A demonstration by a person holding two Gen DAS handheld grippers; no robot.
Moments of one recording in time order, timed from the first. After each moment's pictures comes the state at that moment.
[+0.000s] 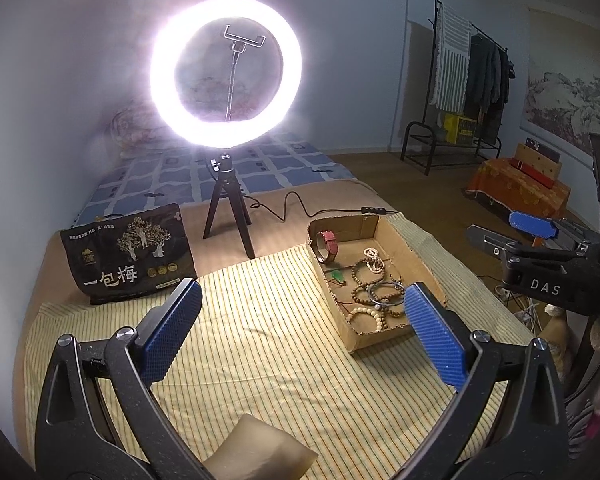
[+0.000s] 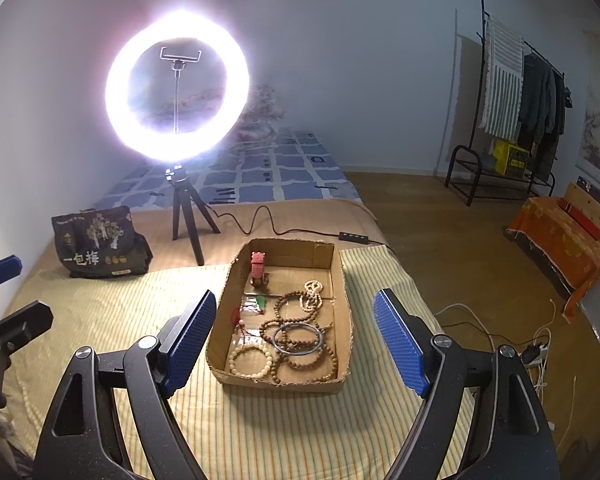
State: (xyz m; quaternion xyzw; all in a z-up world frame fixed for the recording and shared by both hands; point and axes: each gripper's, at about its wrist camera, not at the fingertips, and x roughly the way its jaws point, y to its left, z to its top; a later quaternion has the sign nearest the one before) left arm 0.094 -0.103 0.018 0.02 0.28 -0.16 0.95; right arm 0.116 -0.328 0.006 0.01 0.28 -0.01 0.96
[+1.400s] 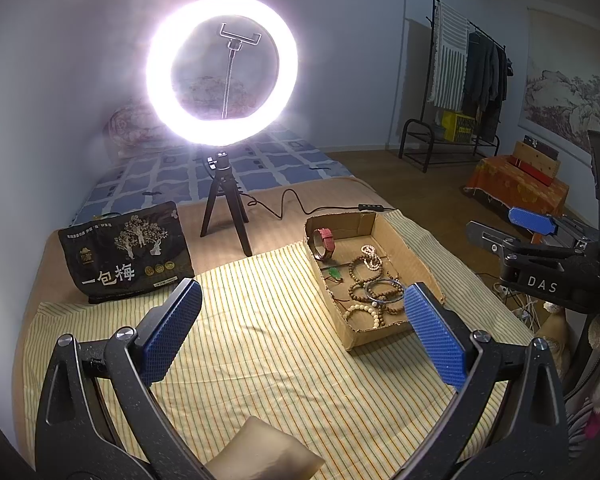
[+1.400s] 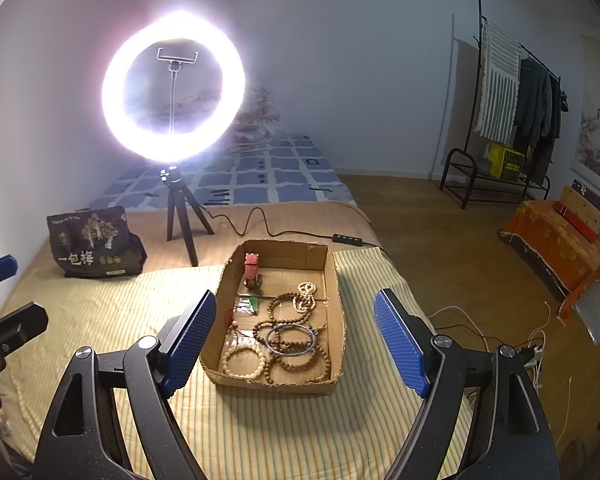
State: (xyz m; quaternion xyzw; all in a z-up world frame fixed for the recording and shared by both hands) left arm 0.093 -0.106 0.018 0.02 0.29 -0.16 0.94; right arm 0.114 -0.332 0.005 0.00 0.28 -0.02 0.96
